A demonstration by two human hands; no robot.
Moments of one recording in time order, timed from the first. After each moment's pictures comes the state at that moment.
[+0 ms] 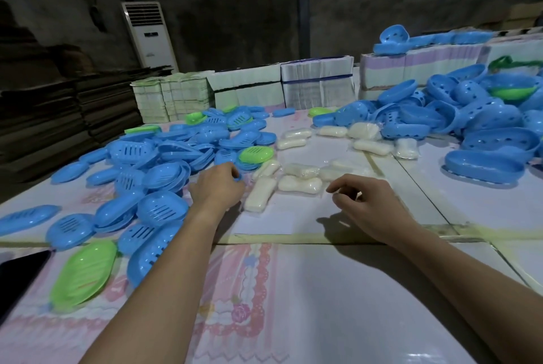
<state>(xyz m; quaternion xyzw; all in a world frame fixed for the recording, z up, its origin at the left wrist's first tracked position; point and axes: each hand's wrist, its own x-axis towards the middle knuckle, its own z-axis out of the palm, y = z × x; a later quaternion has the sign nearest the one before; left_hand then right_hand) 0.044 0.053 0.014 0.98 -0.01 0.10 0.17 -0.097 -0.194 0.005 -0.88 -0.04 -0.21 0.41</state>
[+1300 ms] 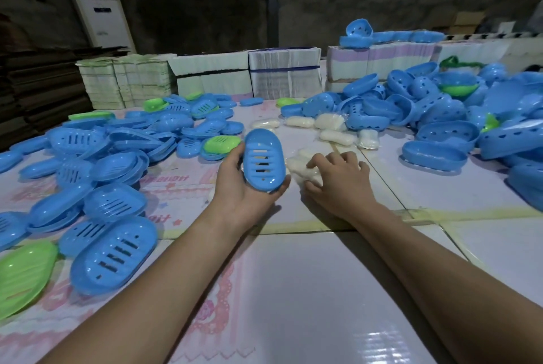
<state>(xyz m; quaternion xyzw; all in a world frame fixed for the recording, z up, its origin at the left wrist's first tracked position) -0.025 -0.033 0.020 0.31 0.02 -0.28 0.91 -0.062 -0.208 -0.011 -0.97 0.10 -0.22 0.05</state>
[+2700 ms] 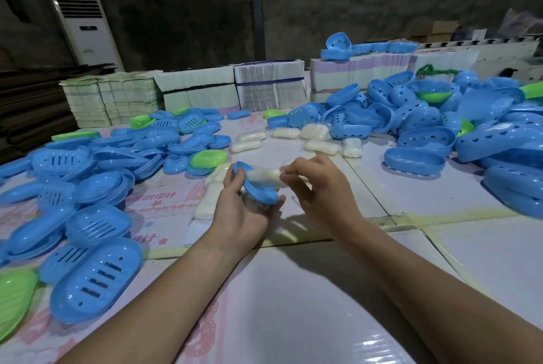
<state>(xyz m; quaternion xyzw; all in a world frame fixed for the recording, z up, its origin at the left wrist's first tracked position) -0.037 -0.051 0.006 0.33 0.01 -0.24 0.91 -0.096 -0.187 0.013 -0.86 -0.08 -0.41 0.29</state>
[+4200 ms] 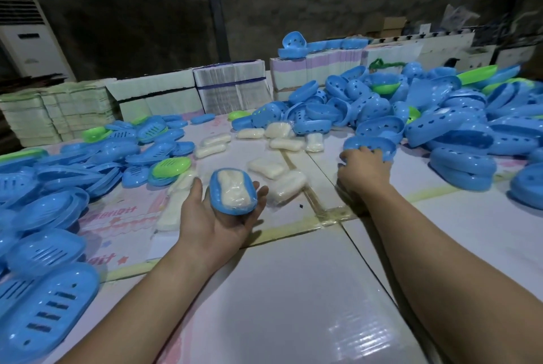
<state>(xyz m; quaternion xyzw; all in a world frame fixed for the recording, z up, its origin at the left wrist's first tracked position) -0.059 -0.053 0.017 0.33 0.06 -0.32 0.89 -0.085 -0.333 -0.004 -0.92 0.35 -0.17 0.11</state>
